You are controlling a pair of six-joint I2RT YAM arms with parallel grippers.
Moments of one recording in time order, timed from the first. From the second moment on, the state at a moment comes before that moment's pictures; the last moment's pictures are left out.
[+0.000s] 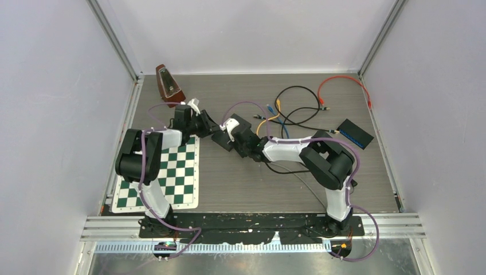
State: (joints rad) left arm -0.19 1.82 0.88 0.27 0.49 -0.65; right arm 0.88 1.94 1.14 0.06 0.21 -0.03
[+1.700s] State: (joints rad) left arm -0.09 1.85 1.13 -0.11 0.52 -0.55; right arm 0.84 2.04 1.22 0.17 0.05 -0.11
